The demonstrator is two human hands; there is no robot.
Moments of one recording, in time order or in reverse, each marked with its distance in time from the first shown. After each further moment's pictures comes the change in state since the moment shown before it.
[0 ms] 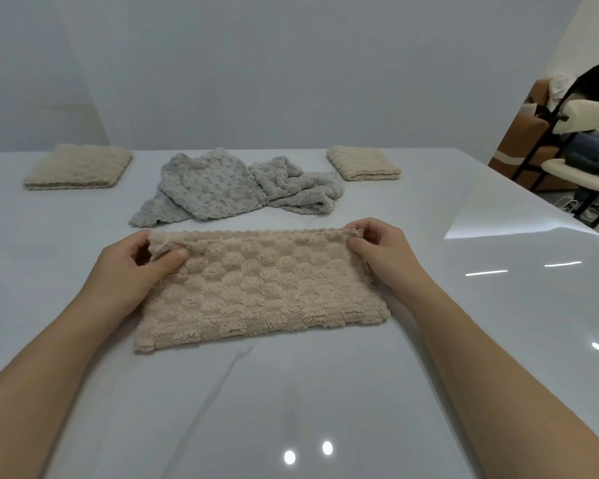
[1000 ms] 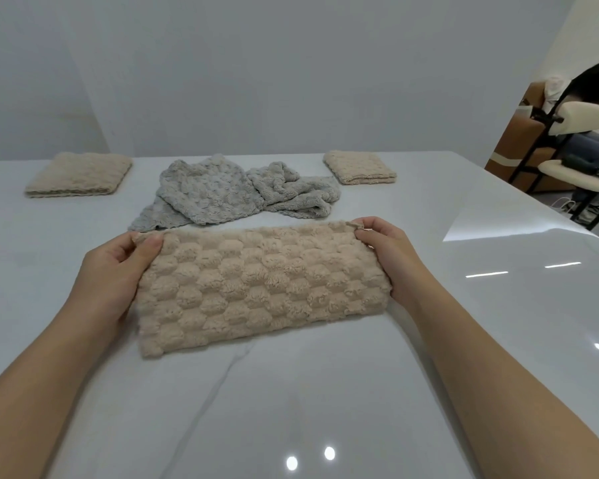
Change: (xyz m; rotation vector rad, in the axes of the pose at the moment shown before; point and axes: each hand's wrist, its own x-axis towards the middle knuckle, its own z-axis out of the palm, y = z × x) left_hand -0.009 0.016 0.001 -0.307 0.063 -0.107; right_hand -0.003 -0.014 -0.007 0.264 -0.021 0.200
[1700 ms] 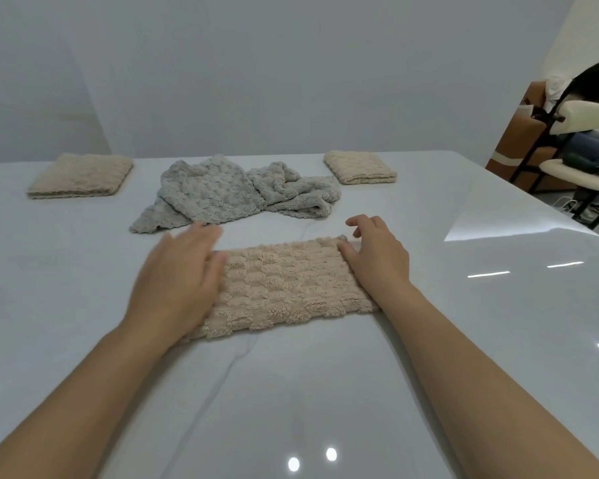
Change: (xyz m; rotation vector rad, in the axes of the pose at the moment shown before) left_hand -0.012 -0.002 0.039 1.140 -0.164 0.461; right_hand 0.020 0.028 0.006 -1.181 0.273 -0.356
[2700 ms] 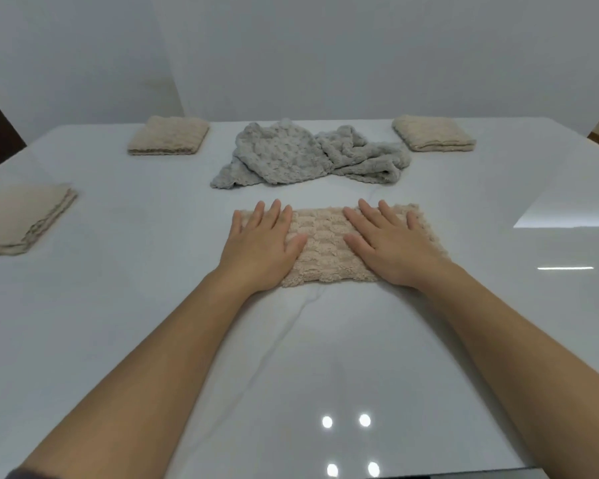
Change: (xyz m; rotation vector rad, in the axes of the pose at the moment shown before) left_hand -0.012 -0.005 0.018 0.200 -0.386 -0.124; right_hand -0.034 -0.051 0.013 -0.230 -0.527 -0.332
